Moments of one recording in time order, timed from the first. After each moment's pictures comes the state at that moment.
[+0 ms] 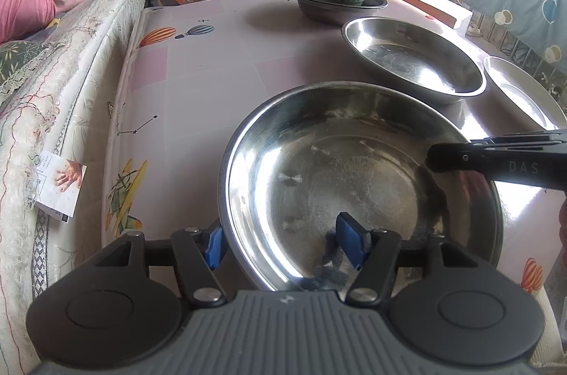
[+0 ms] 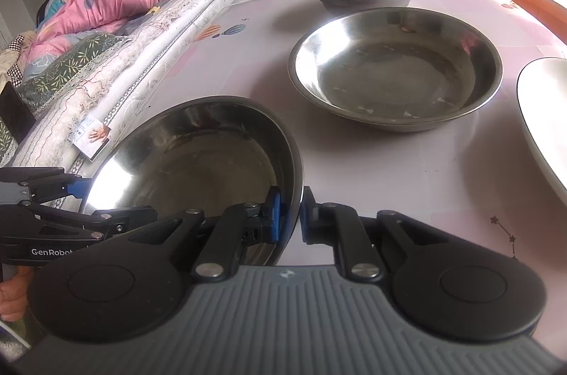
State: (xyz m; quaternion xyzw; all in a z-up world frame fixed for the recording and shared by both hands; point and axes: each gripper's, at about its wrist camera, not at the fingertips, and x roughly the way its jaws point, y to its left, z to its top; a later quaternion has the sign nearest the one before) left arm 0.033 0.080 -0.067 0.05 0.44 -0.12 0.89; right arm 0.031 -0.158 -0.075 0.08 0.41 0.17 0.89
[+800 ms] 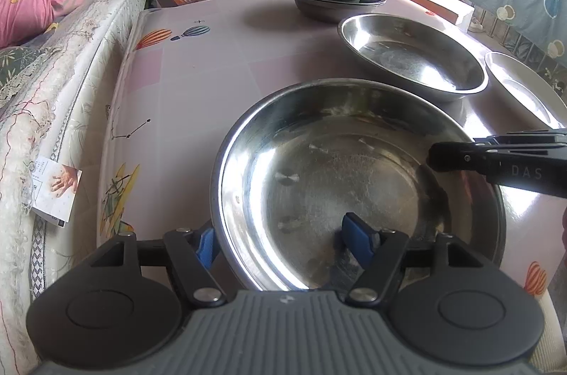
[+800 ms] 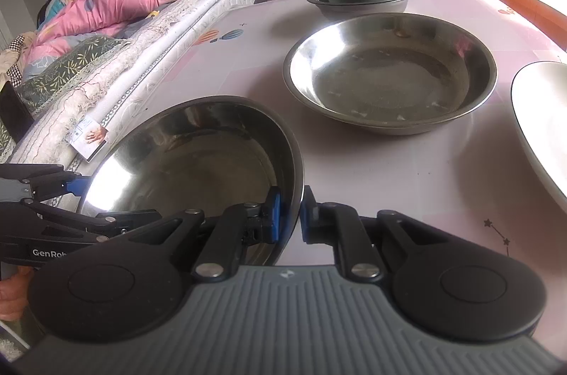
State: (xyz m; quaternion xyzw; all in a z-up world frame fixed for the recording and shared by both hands) left arm 0.035 0.071 -0.069 0.06 0.44 -0.11 0.89; right arm 0.026 -0.160 -0.075 0.08 0.39 0.17 0.90
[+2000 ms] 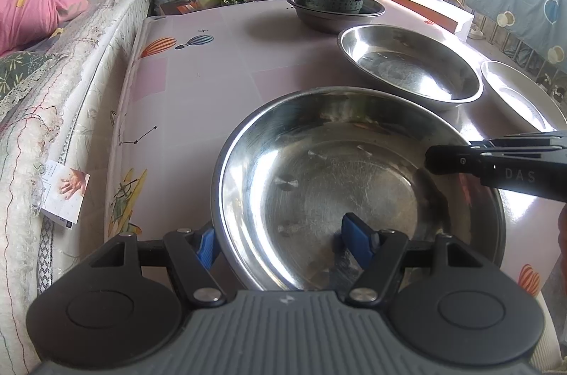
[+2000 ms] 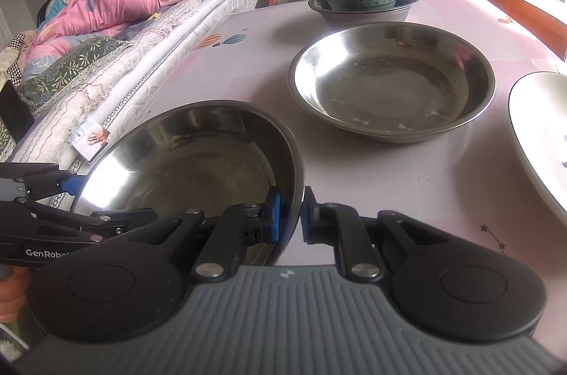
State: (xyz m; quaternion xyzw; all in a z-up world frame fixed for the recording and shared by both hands) left arm 0.028 0.073 -0.059 0.06 0.43 -0.11 0.89; right arm 0.023 -0.158 -0.069 0.07 0.39 0.17 0.90
